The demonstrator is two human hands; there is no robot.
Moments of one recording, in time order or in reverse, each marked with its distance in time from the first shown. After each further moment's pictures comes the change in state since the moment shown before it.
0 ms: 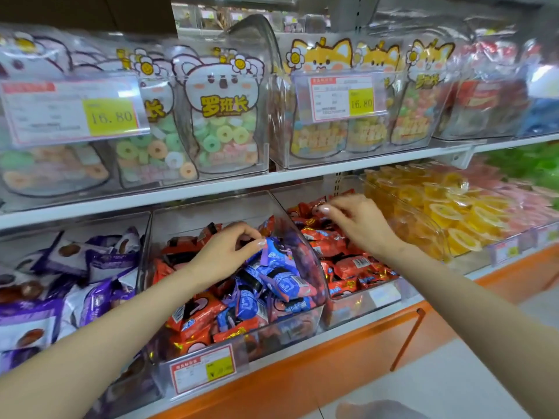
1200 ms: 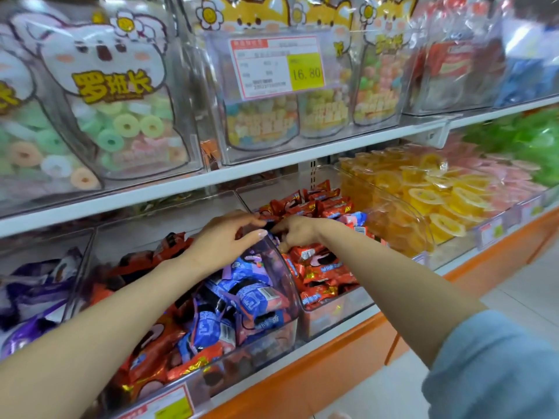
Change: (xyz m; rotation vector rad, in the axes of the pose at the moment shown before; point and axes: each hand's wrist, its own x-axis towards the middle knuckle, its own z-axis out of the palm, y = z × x) left_hand 0.063 0.015 0.034 0.276 -0.073 0.198; right_hand 0.048 0.045 0.080 0.083 -0.816 0.394
